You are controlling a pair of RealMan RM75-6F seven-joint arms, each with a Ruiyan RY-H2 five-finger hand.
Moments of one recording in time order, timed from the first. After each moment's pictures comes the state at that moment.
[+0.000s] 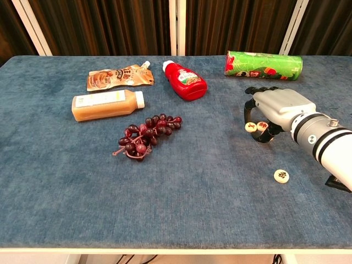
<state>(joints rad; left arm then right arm) -0.02 -1.20 0.03 -1.49 1.57 1.53 0.03 0.63 -1.83 0.21 -1.28 -0.93 1.08 -0.70</state>
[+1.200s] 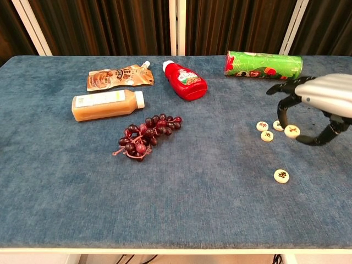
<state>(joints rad) -0.04 -1.20 0.02 -1.55 1.57 1.51 0.09 0.58 -1.31 0.01 -1.71 -1.22 0.97 -0.50</state>
